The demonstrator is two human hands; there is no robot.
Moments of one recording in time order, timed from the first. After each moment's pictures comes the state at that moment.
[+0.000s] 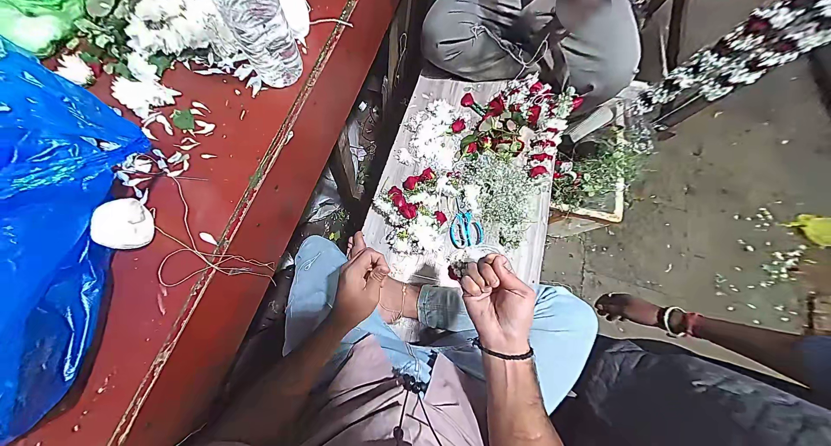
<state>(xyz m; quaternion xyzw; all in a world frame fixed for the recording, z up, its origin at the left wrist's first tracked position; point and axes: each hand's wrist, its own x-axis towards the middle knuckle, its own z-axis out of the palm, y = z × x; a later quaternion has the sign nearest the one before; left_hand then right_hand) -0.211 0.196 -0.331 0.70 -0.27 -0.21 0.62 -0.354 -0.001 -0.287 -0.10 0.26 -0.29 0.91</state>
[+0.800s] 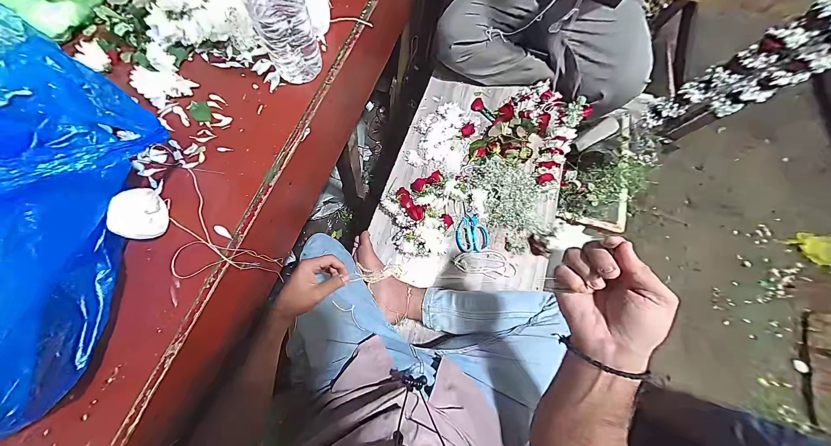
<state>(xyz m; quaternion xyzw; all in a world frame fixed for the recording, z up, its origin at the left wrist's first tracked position) -0.143 0.293 -0.329 0.72 -0.31 -0.35 0.52 -0.367 -0.083 -0.219 -0.27 0.23 -0.32 0.88</state>
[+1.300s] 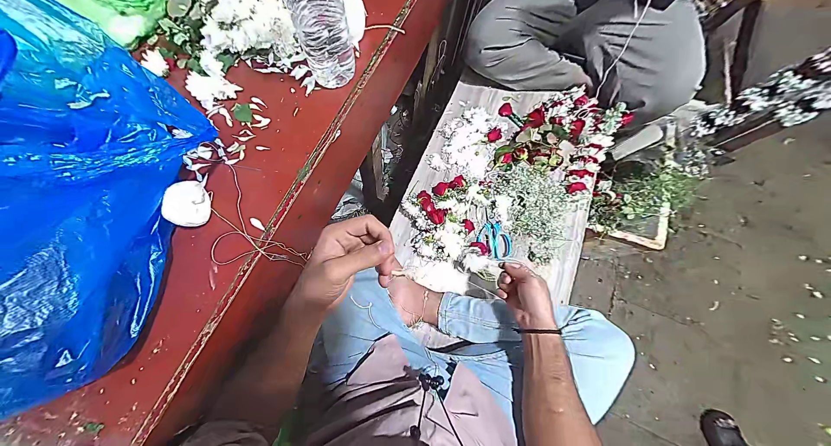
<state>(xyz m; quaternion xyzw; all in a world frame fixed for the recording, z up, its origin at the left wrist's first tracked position) -0.143 0.223 -0.203 0.48 -0.21 -0.39 0.76 -0.374 -0.066 -0.393 -0.43 0.54 -0.08 0.72</state>
